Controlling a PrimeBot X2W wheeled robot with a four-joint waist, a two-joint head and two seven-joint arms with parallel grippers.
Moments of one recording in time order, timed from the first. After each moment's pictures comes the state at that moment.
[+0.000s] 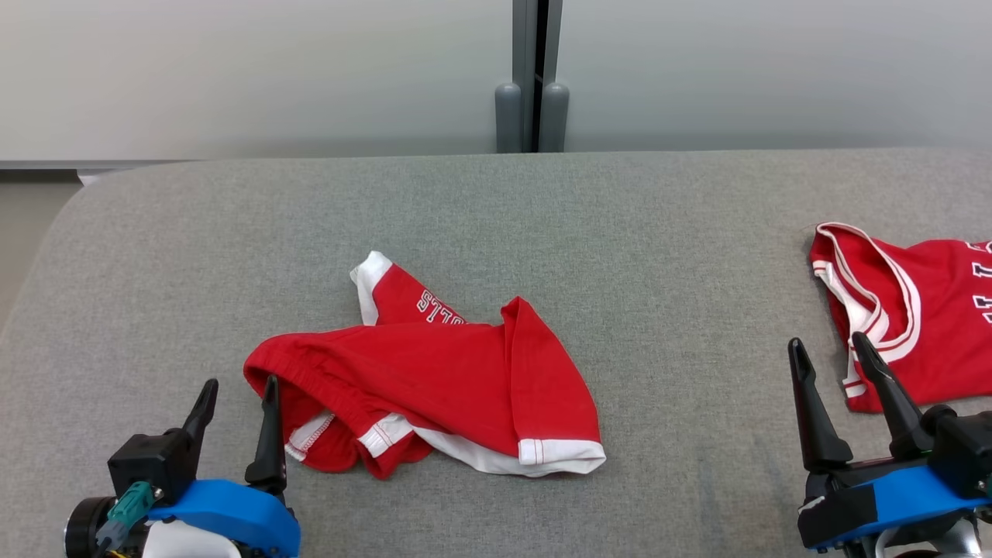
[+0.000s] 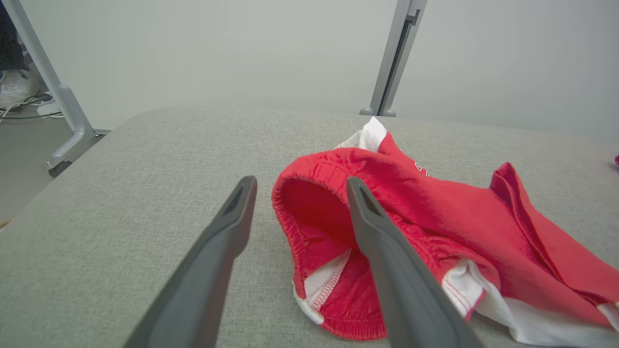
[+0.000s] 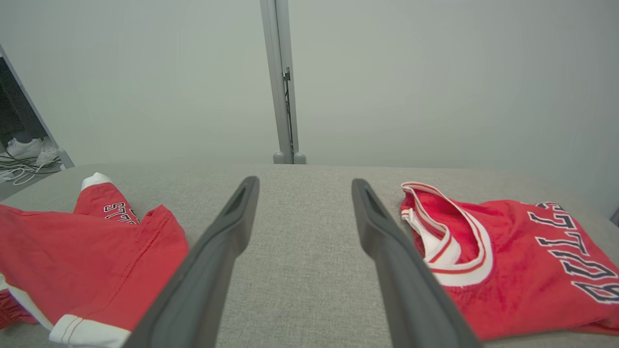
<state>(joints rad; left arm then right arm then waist) -0.06 0.42 -0.40 0.12 -0.59 0.22 -0.11 0.03 -0.07 -0.06 -0.13 0.15 0.13 -0.01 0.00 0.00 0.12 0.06</state>
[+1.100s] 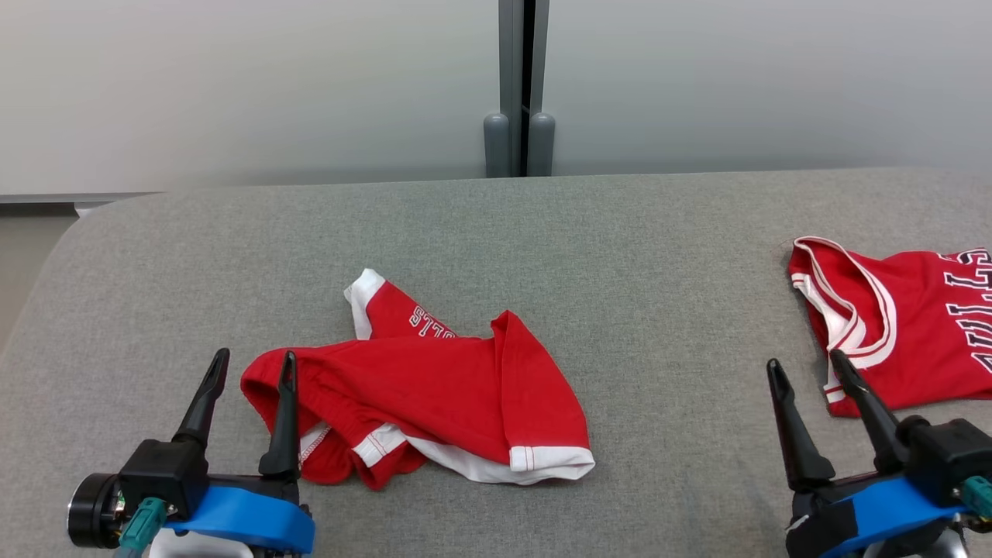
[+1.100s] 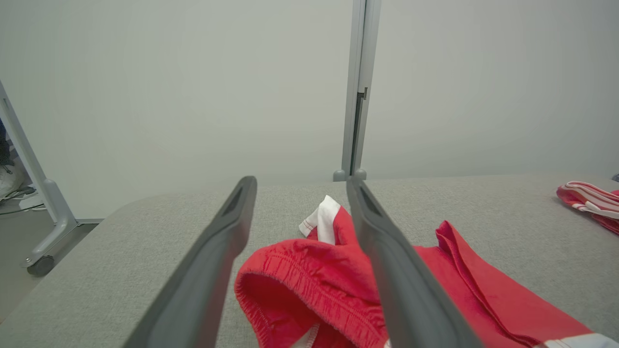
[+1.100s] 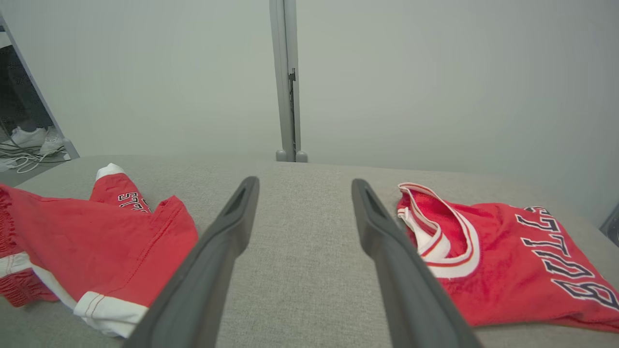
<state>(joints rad) -0.06 0.44 -0.43 0.00 -0.49 0.24 -0.20 0.07 -0.08 -0.04 -0.16 0.14 0.13 0.03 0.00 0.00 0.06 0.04</state>
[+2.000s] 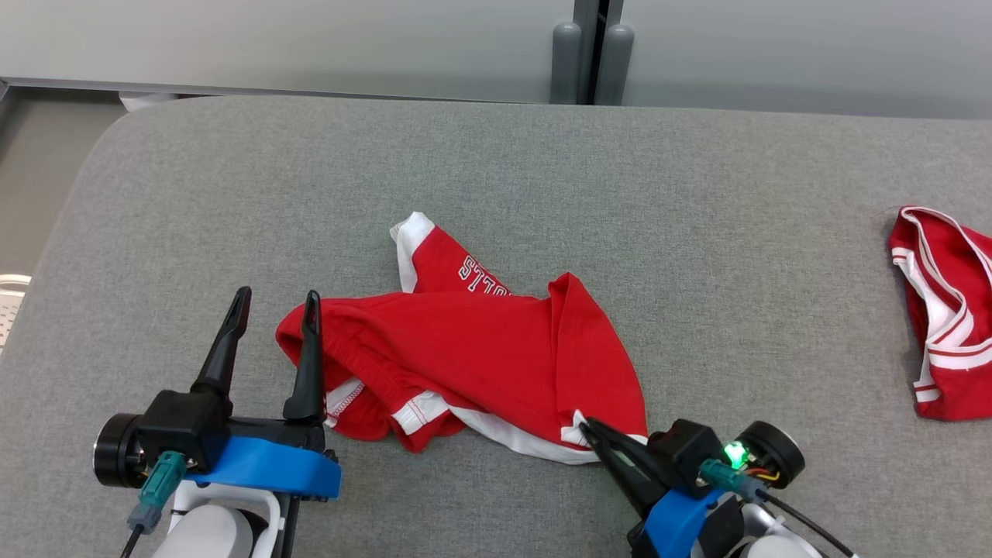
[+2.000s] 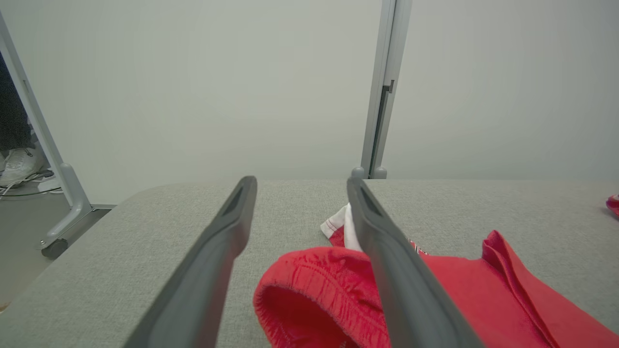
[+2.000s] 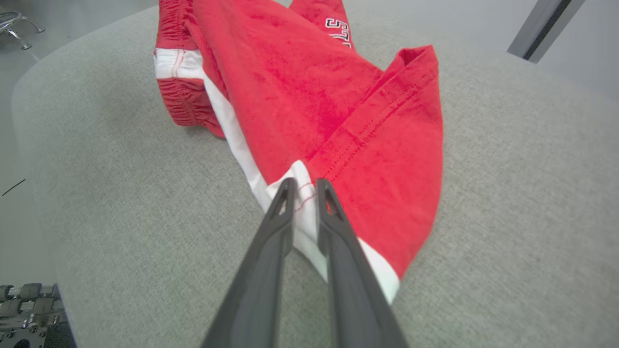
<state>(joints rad) -0.19 0.38 -0.45 0.05 -0.48 0.21 -0.25 -0.18 -0.21 0.53 0.16 0.14 0.13 0.11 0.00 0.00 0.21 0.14</state>
